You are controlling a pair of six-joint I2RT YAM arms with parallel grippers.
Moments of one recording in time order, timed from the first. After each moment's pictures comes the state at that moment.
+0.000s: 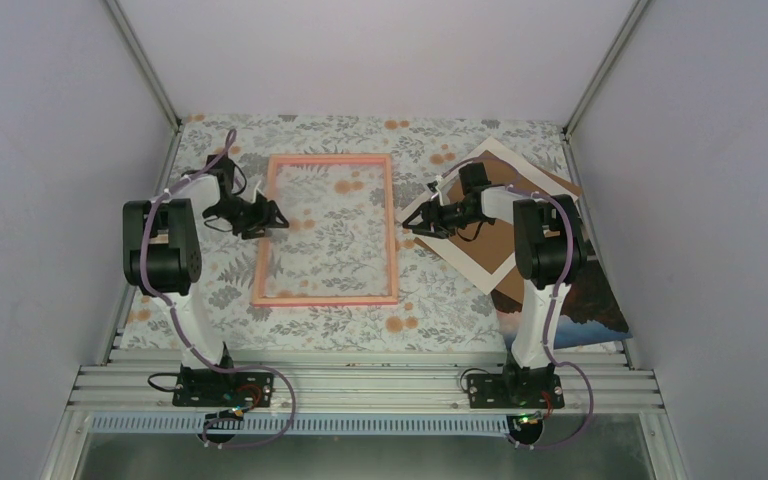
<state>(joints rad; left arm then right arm) 0.08 1.94 1.25 -0.79 0.64 -0.09 0.18 2.06 1.25 -0.44 -0.98 0.13</state>
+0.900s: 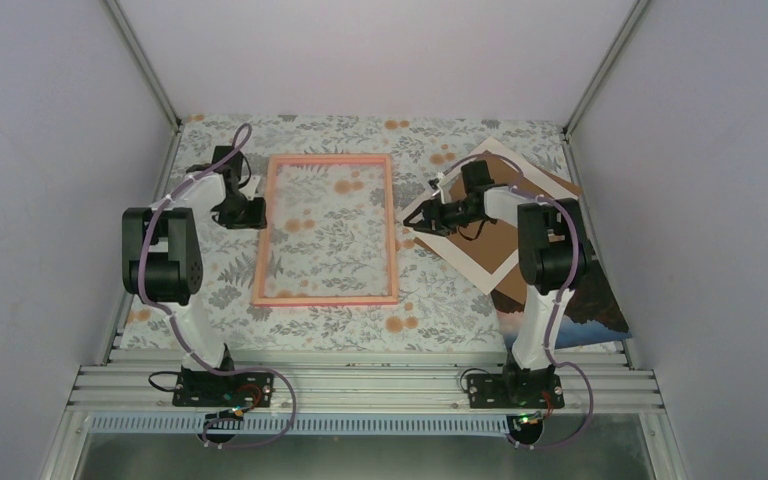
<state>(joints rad) 0.01 1.84 1.29 -0.80 0.16 0.02 0.18 2.01 1.24 -0.44 -0.97 0.12</state>
